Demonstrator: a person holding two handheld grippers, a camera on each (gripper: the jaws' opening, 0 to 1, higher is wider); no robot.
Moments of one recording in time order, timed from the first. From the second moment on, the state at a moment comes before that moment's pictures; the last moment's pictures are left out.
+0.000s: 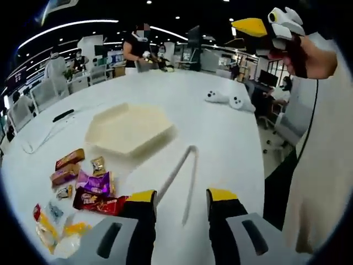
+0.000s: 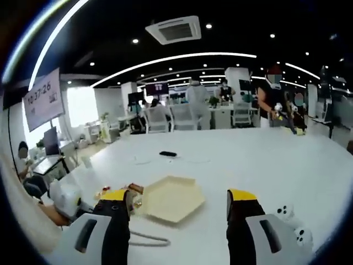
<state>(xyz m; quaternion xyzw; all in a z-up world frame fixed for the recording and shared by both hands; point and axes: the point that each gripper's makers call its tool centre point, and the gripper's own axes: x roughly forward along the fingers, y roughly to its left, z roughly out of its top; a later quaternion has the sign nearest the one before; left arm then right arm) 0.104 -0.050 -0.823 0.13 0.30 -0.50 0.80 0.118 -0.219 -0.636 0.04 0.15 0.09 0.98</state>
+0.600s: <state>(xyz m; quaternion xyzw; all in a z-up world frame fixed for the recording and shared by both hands) 0.099 -0.050 -0.830 0.15 0.30 -0.52 0.79 0.096 -0.218 -0.648 0.04 0.17 0.08 0.98</state>
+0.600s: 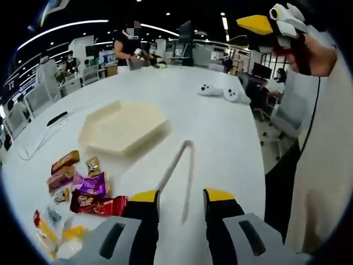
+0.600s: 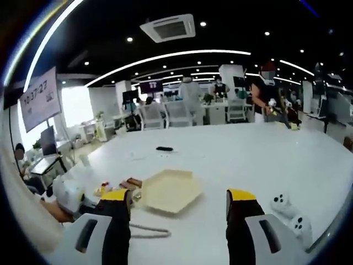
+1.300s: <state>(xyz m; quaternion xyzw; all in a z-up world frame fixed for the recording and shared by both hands) 0.094 -0.044 -0.849 0.16 0.34 -0.49 0.79 0.090 -0.209 -0.654 0.03 0.18 0.09 0.98</state>
